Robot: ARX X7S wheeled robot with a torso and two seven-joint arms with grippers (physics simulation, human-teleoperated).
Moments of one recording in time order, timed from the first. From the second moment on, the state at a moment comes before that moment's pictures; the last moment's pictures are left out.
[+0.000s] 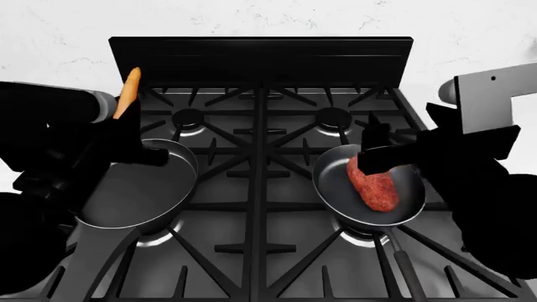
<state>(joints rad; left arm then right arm) -1.15 -1.15 1.09 0.52 -1.36 -0.13 -0.75 0.89 0.78 -0.27 -0.52 1.38 1.02 0.79</state>
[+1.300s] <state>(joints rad) -1.11 -1.24 1.18 0.47 -1.56 -0.33 -0.75 0.87 0.77 -0.27 -0.48 1.29 0.94 0.71</state>
